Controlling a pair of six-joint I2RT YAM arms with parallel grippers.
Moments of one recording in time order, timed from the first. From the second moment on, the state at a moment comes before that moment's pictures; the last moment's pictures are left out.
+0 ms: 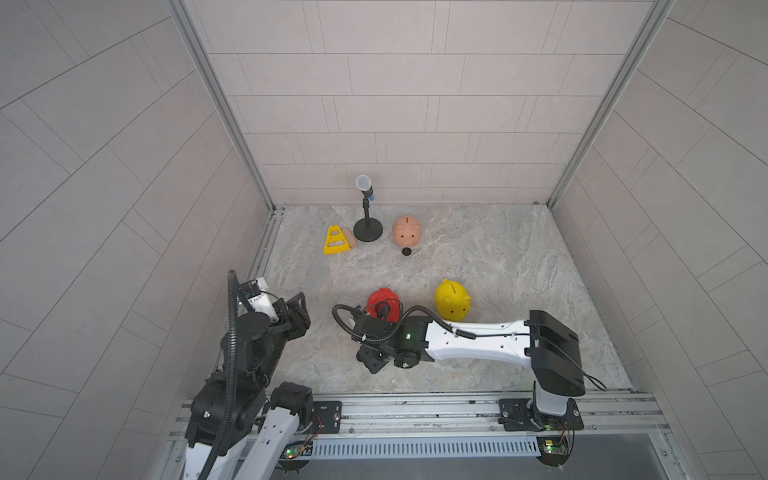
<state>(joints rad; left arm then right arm) -0.22 0.35 0.87 -0.92 -0.22 -0.47 1.25 1.87 1.41 -0.58 0.09 0.57</state>
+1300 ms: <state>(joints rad) -0.22 0.35 0.85 -0.92 -0.22 -0.46 1.25 2.16 1.61 -0.68 0.14 0.53</state>
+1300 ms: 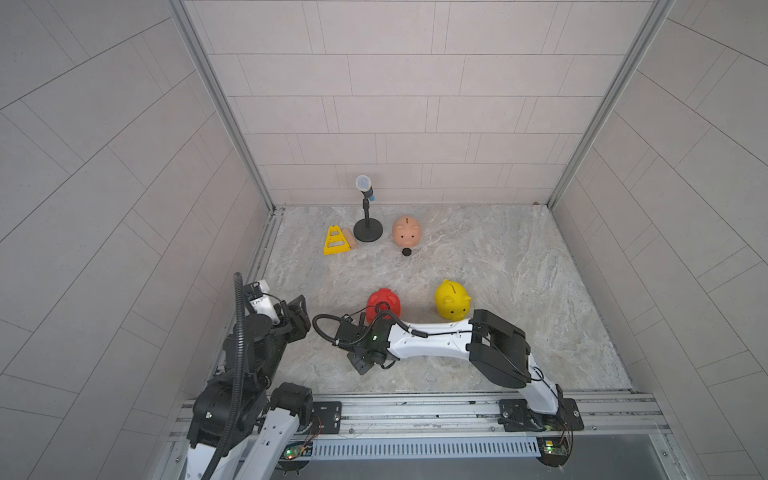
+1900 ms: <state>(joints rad) -0.22 0.36 0.85 -0.92 -0.23 -0.46 1.23 1.95 1.30 -0.65 0.21 0.52</state>
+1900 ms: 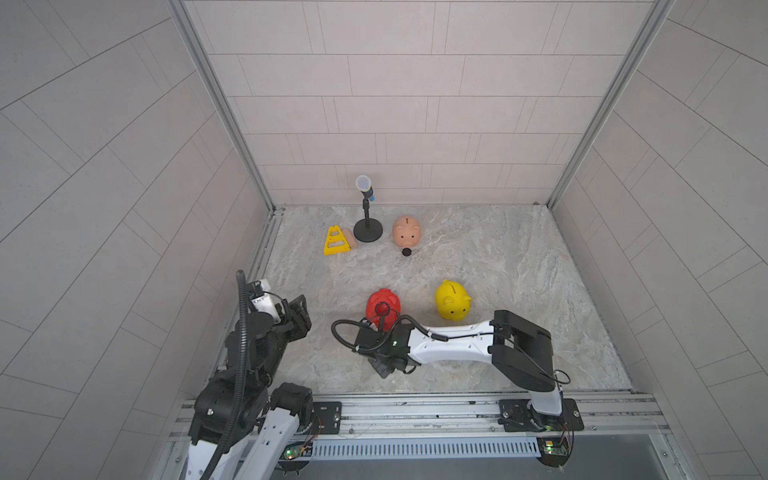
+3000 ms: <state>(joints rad) -0.22 0.40 0.85 -0.92 -0.22 -0.46 1.02 1.69 0.95 -0.57 0.20 0.56</state>
